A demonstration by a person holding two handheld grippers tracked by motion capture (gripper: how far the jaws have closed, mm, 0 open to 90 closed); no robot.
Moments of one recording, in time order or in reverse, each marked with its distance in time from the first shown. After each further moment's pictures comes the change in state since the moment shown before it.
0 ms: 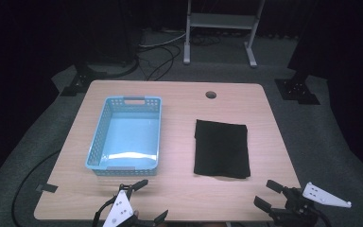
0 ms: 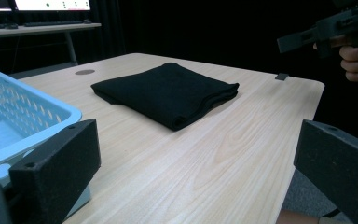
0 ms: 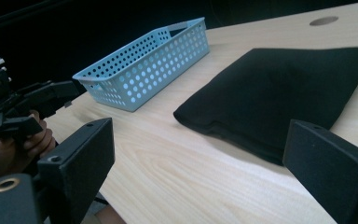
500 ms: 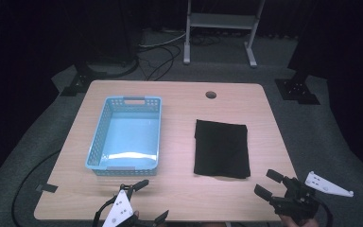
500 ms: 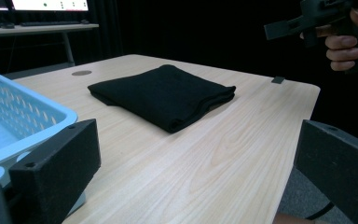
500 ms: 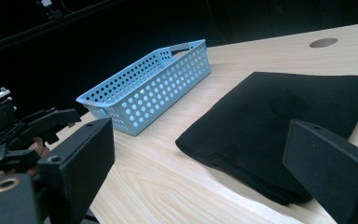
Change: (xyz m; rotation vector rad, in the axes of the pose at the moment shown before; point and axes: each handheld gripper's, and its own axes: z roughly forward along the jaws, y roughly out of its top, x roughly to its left) left arm -0.002 0.002 0.001 -0.014 -0.009 -0.008; right arm -0.001 0.025 0.009 -0.042 0.012 0.021
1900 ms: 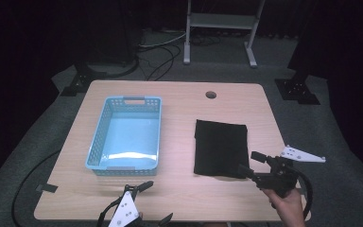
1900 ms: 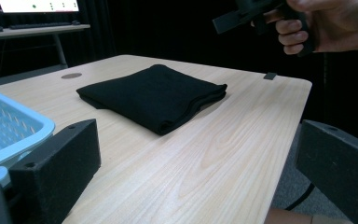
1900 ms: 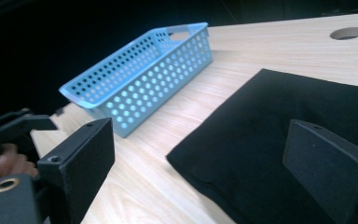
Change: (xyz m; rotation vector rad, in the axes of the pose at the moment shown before) left arm -0.007 0.002 0.005 0.014 -0.027 0.031; right arm -0.011 0.037 0.059 0.135 0.006 -0.030
